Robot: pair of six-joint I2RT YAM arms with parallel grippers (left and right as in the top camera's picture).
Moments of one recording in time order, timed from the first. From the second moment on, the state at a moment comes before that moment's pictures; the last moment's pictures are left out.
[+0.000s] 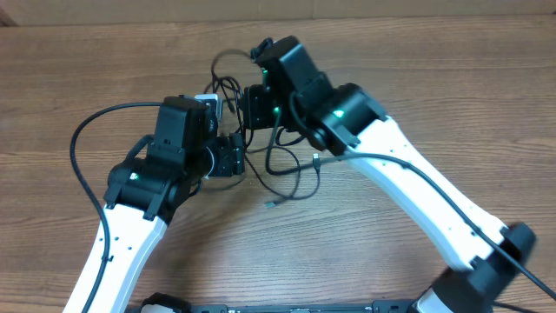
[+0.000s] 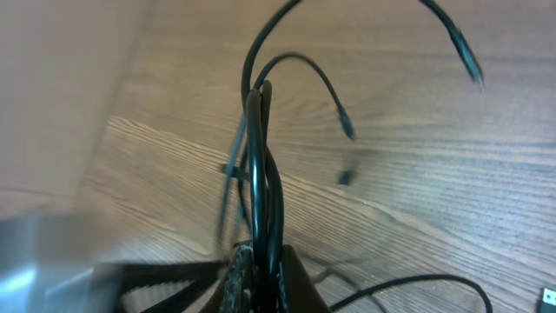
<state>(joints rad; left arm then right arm) -0.31 1.22 1.17 -0.86 0.09 -0.33 0.71 1.74 1.82 -0.81 -0.15 0.57</state>
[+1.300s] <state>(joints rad) -0.20 1.37 1.17 -1.00 -0.02 -0.31 0.31 1.61 1.82 -1.09 -0.19 0.43</state>
